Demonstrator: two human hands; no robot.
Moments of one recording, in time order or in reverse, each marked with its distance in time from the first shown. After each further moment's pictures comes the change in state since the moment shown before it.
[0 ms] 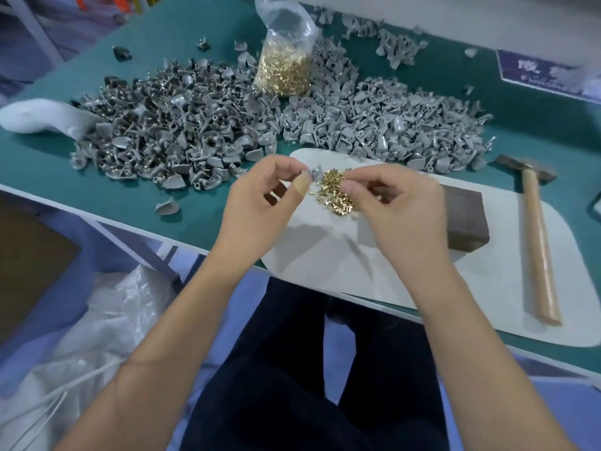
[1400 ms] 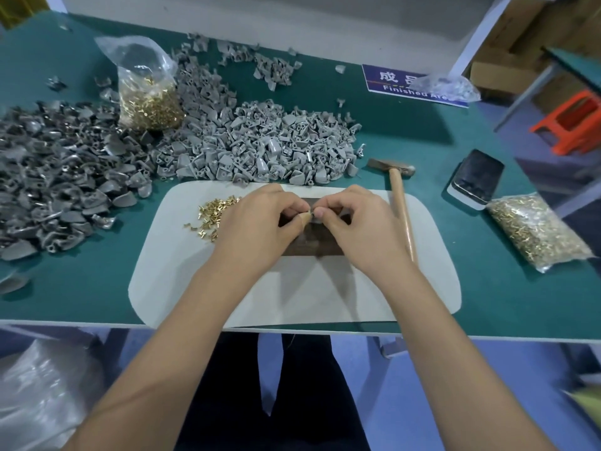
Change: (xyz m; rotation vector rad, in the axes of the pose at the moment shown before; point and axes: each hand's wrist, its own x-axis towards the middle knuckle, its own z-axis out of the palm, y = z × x) left_hand 0.026 0.052 0.128 0.568 -0.344 0.177; right_hand 0.004 0.047 -0.106 -0.471 -0.003 0.191
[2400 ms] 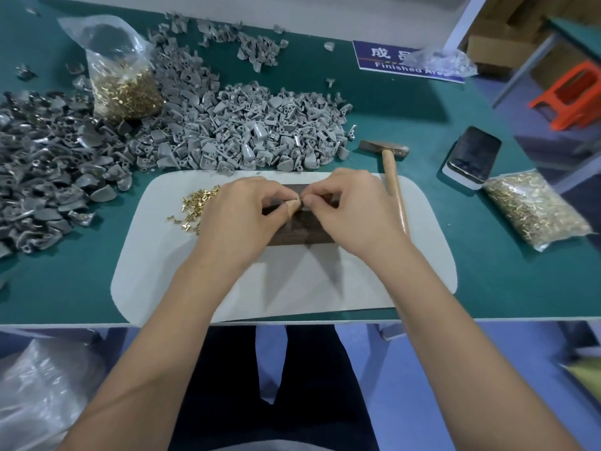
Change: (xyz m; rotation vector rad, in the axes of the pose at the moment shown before) left_hand -0.002 -0.003 0.001 -0.130 -0.005 -0.078; right_hand 0.000 -0.022 -0.015 -0.224 -0.069 0.032
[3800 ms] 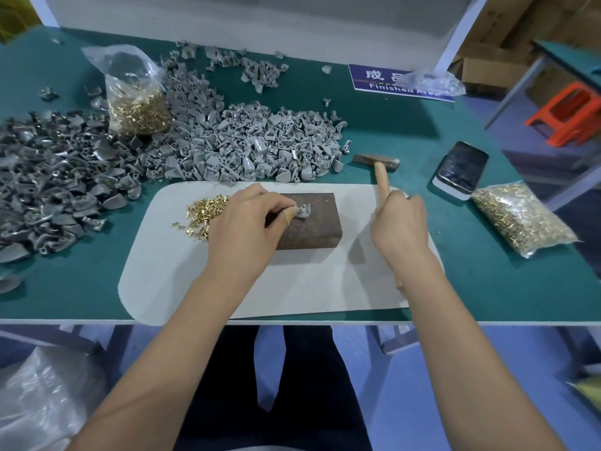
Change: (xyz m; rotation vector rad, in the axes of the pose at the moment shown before) left_hand -0.015 0.009 0.013 0.086 0.136 0.070; right_hand 0.007 0.081 0.009 -0.097 0.078 0.471
